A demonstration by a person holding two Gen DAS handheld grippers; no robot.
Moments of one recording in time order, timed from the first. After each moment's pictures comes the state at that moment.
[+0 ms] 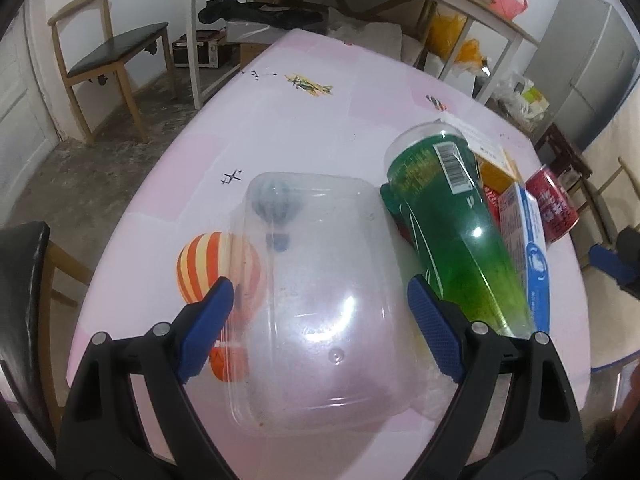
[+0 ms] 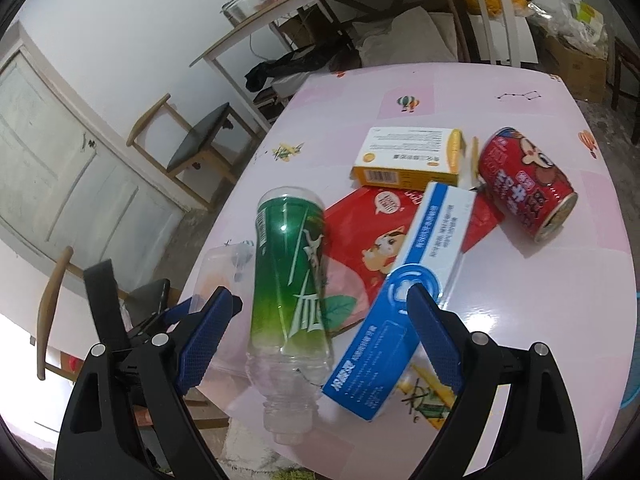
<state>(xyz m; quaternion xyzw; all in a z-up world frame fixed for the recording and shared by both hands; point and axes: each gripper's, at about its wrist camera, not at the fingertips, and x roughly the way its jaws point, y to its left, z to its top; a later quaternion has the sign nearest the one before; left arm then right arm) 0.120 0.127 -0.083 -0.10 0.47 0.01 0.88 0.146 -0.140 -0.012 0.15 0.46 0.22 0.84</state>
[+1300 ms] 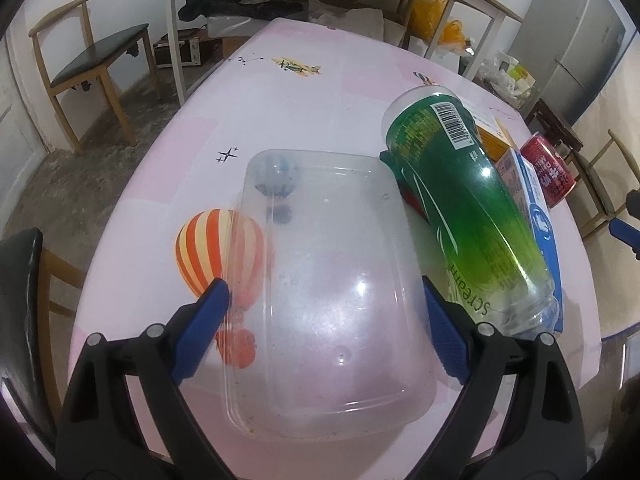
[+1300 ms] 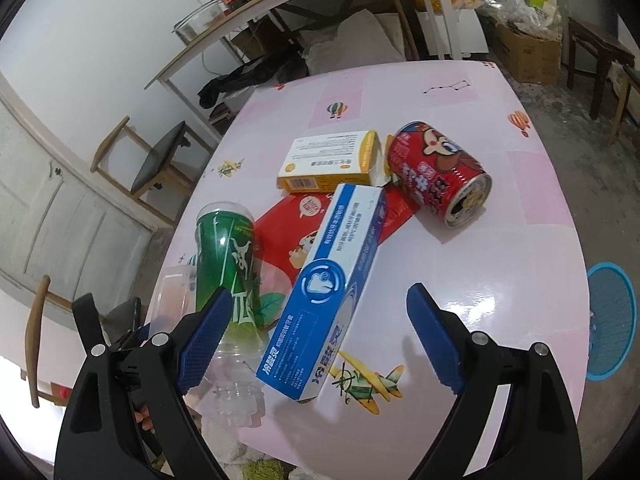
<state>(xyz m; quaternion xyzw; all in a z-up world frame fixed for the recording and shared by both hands) 0.110 0.136 -0.095 -0.08 0.47 -0.03 0.88 0.139 -0.196 -0.010 0.16 0.47 0.14 0.85</state>
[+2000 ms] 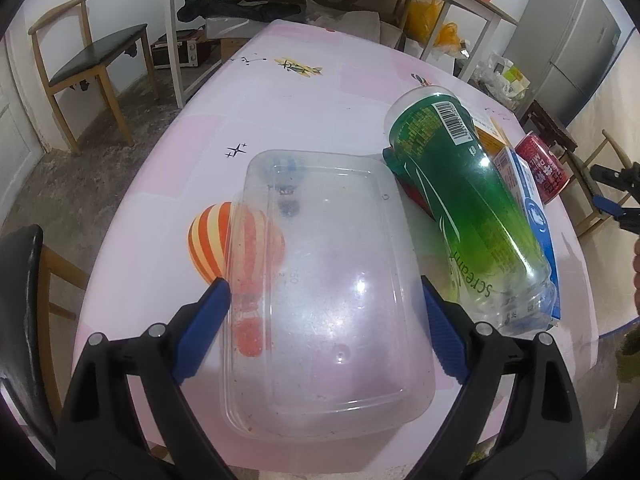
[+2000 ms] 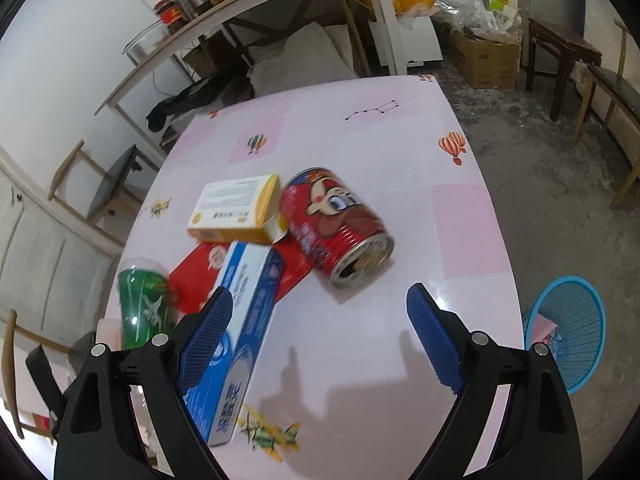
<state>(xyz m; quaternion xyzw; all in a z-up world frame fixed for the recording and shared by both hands) 0.100 0.145 -0.096 -0.09 0.47 -0.03 0.88 0.195 -0.267 -0.031 0.19 0.46 0.09 0.86</state>
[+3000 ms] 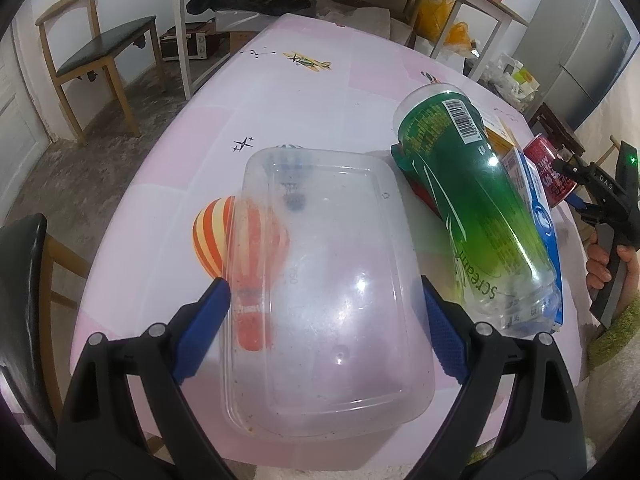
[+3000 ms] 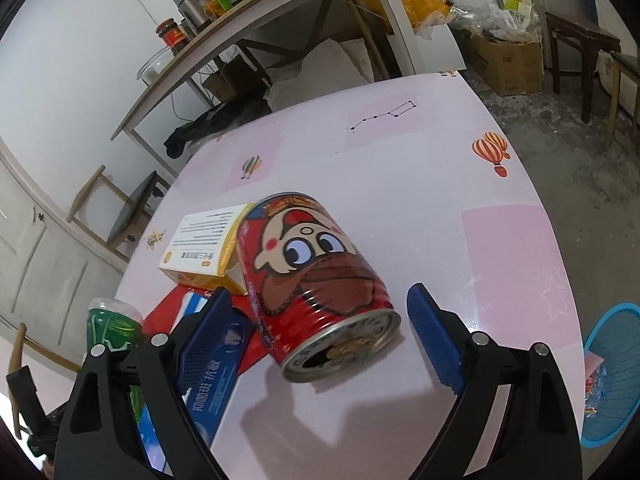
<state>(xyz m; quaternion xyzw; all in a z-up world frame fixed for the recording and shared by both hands) 0.102 0.141 -0.097 -0.09 0.48 -0.02 0.87 0.248 -0.275 -0.093 0.19 0.41 0.12 0.88</state>
